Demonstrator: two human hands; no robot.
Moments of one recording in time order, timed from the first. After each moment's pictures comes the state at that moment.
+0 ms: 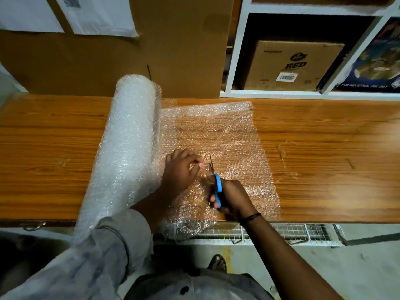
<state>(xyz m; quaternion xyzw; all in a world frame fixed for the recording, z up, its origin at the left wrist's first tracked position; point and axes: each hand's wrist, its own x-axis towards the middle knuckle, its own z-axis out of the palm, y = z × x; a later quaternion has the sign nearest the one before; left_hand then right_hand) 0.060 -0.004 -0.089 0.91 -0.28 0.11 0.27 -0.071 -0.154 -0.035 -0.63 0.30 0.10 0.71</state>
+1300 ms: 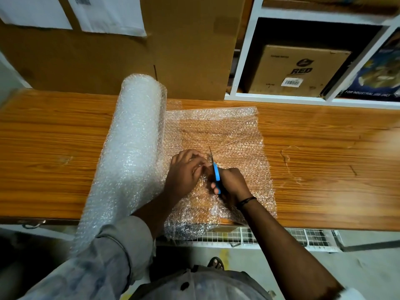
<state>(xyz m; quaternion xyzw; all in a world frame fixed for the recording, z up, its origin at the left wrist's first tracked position) 0.053 0.002 -0.084 0.89 -0.31 0.12 0.32 -0.031 -0.146 -0.020 -0.65 0.31 0.05 0.70</state>
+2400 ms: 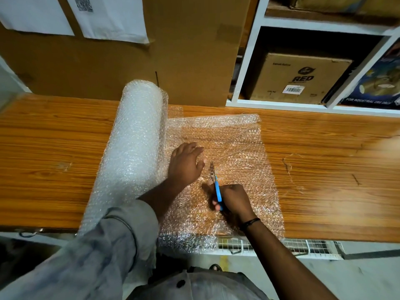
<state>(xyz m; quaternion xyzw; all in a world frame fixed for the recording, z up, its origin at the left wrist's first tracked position) 0.105 -0.013 -0.076 0.94 -0.26 0.03 0.23 -0.047 -0.142 -0.033 -0.67 0.32 0.05 0.66</state>
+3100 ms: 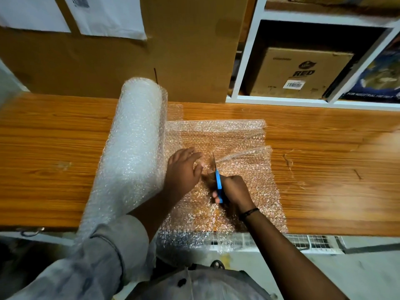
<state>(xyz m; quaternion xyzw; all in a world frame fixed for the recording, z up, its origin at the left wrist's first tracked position) 0.080 0.003 -0.091 0.93 -0.25 0.08 0.27 -0.037 -0.142 -0.018 -0.65 0.33 0.06 0.68</state>
